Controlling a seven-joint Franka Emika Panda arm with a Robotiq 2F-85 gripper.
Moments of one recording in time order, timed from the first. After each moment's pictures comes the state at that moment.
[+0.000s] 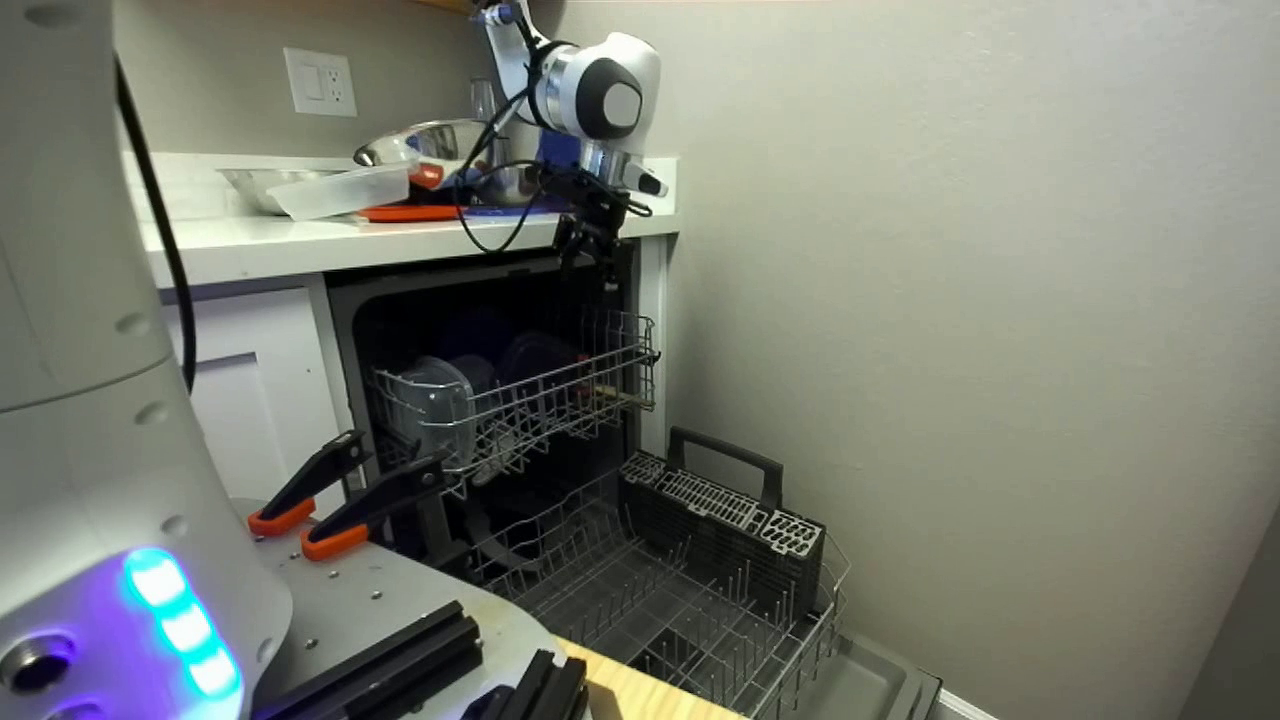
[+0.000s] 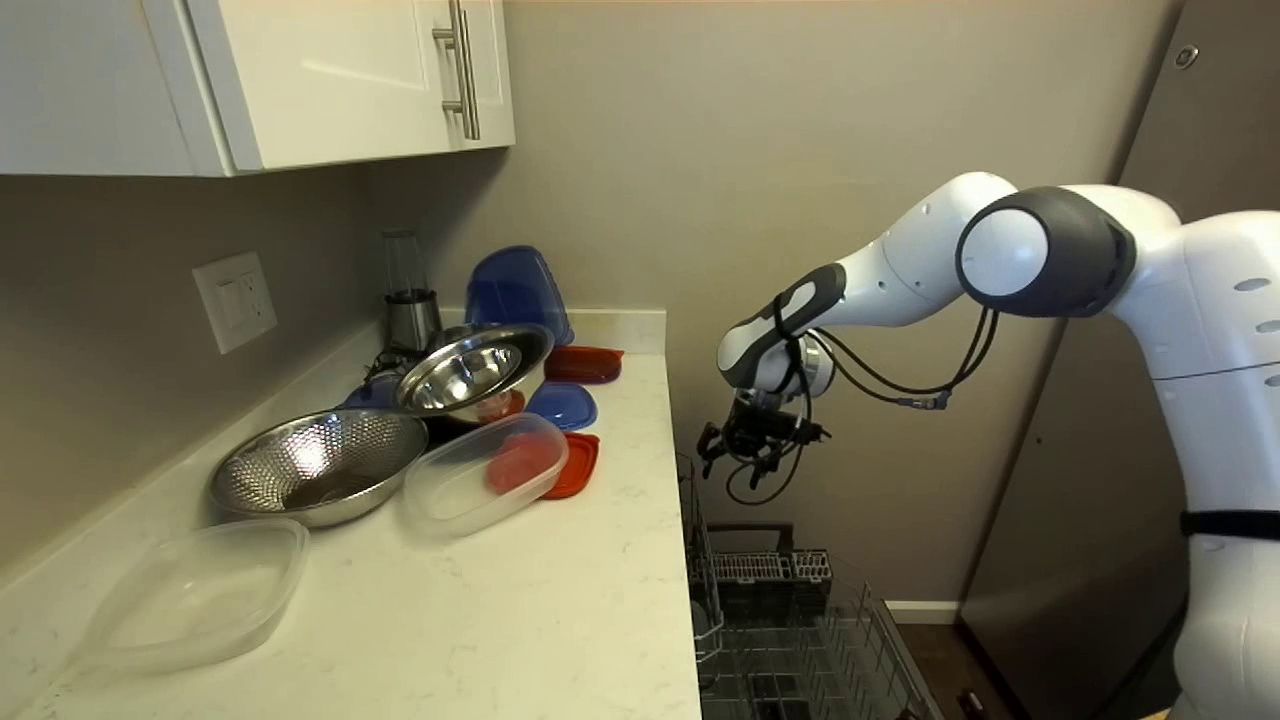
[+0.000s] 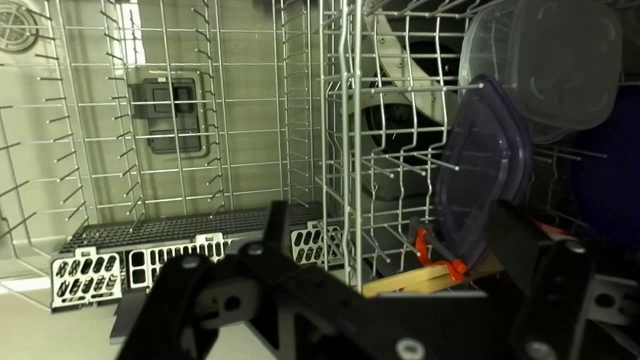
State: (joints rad) arm 0.08 0.59 0.09 -1.83 0.33 2.41 0.19
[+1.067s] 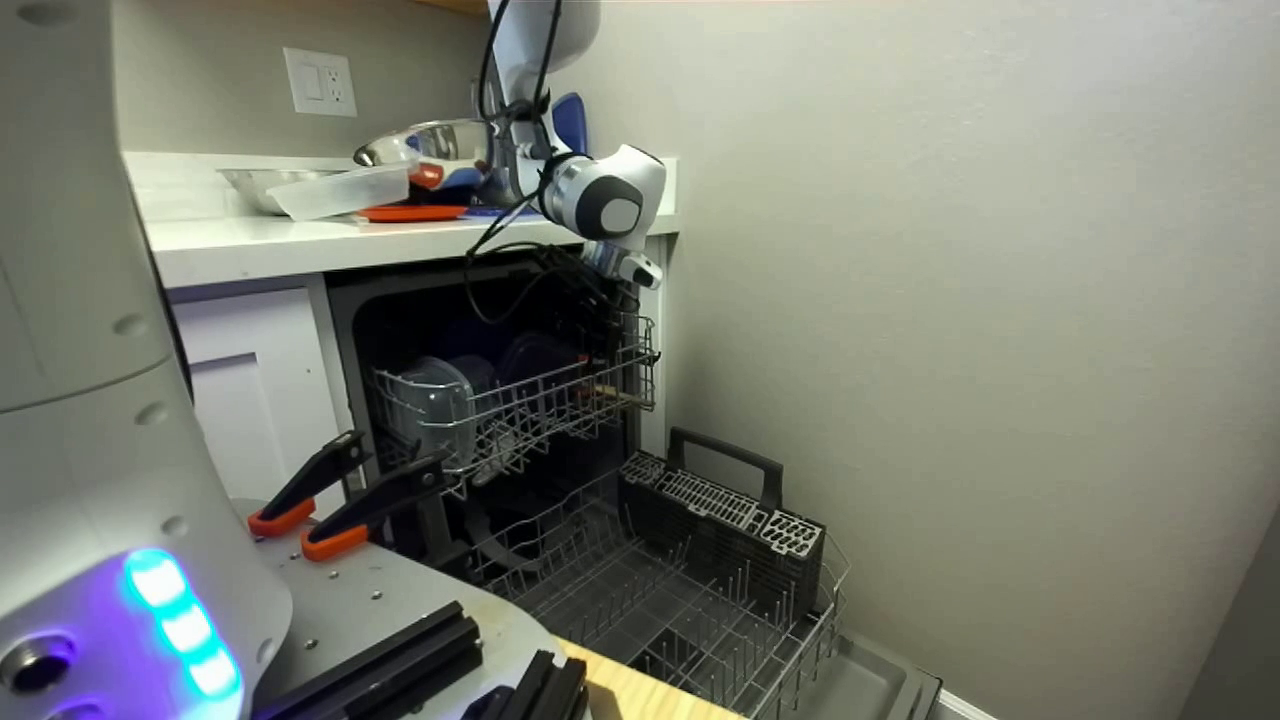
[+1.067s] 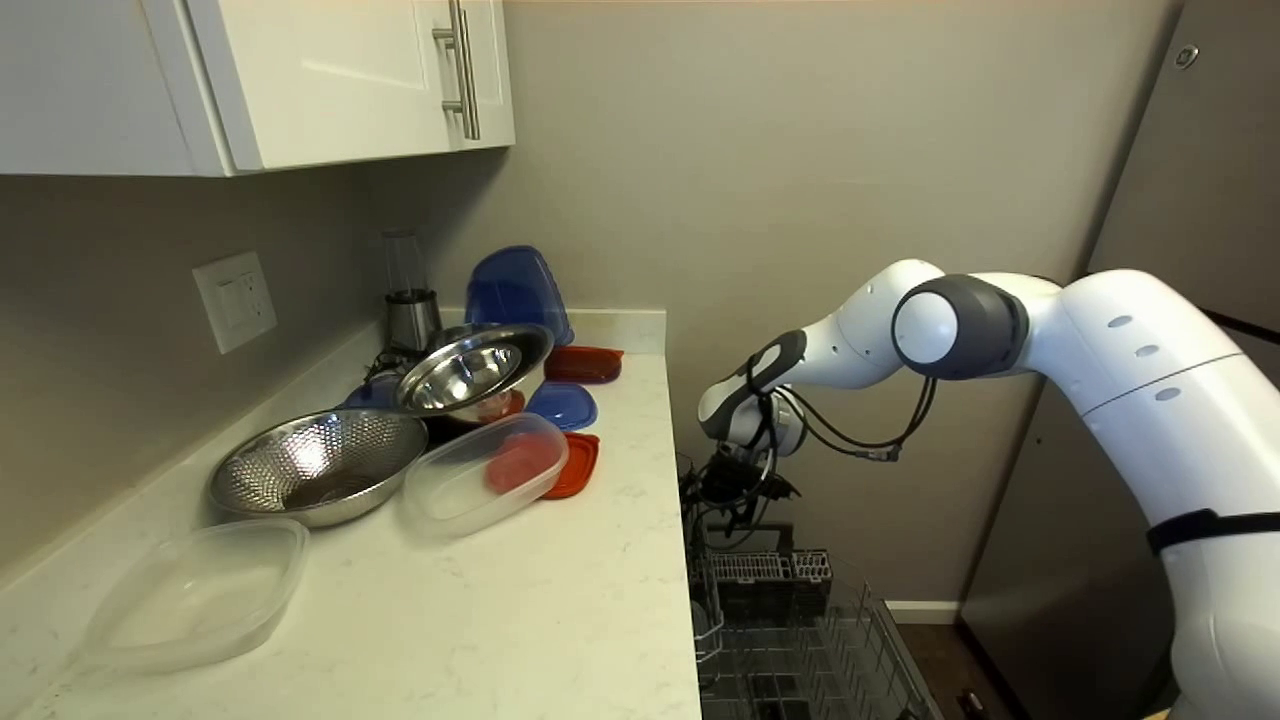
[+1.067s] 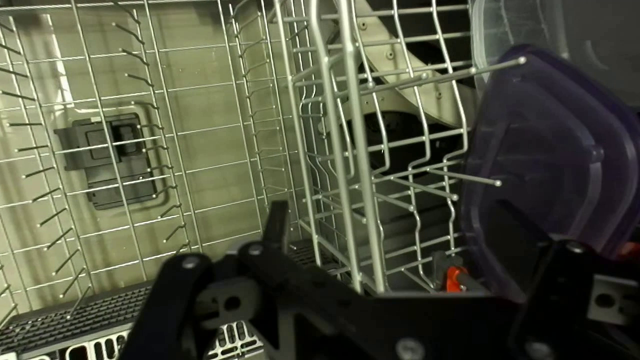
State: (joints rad) arm 0.06 0.92 0.15 -1.61 0.43 2.48 0.19
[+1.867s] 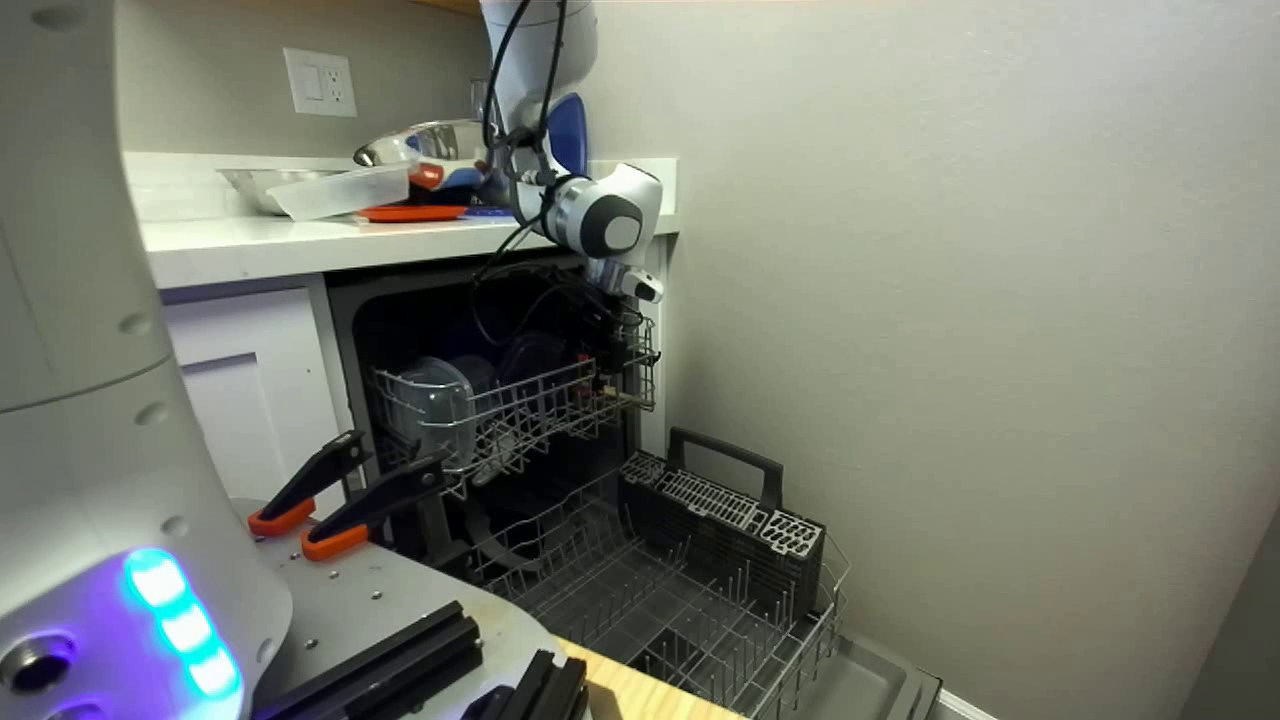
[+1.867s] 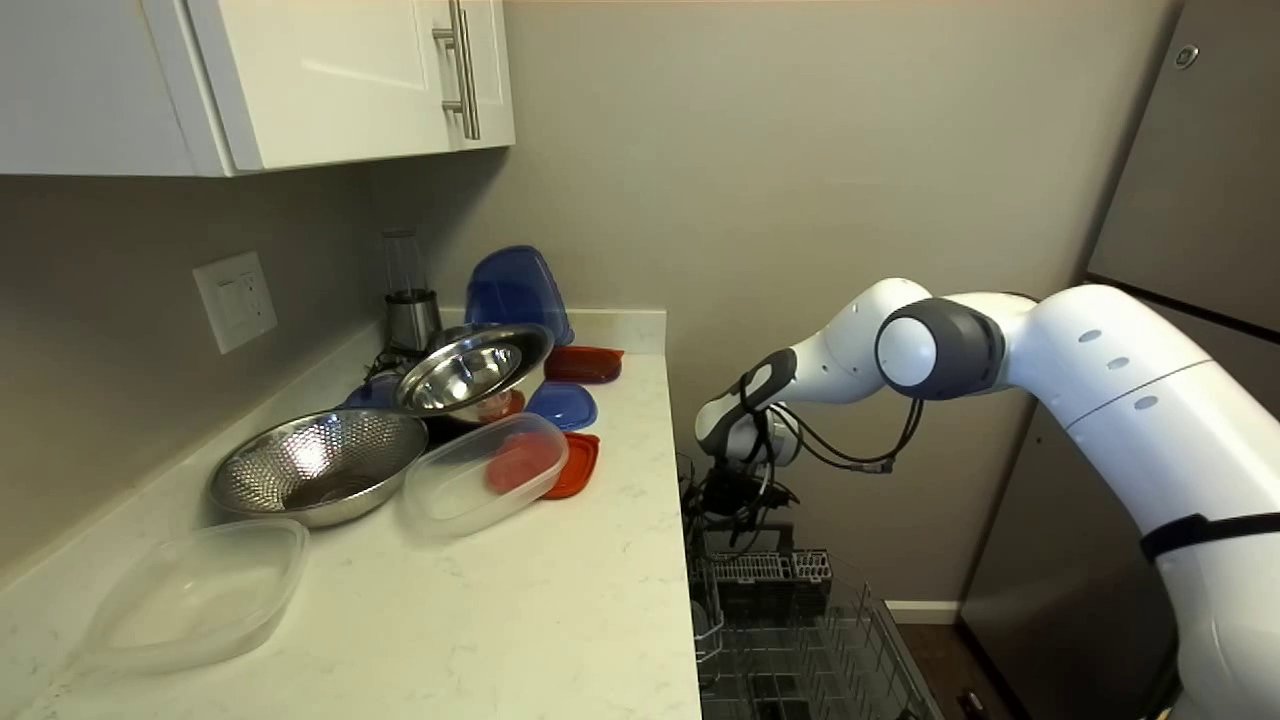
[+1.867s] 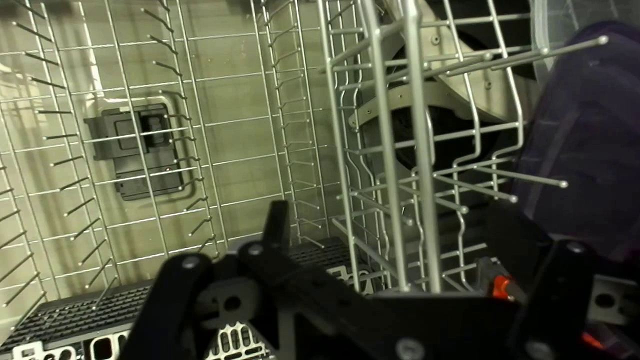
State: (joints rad) arm 0.10 0.99 0.10 -1.55 0.37 2.48 0.24
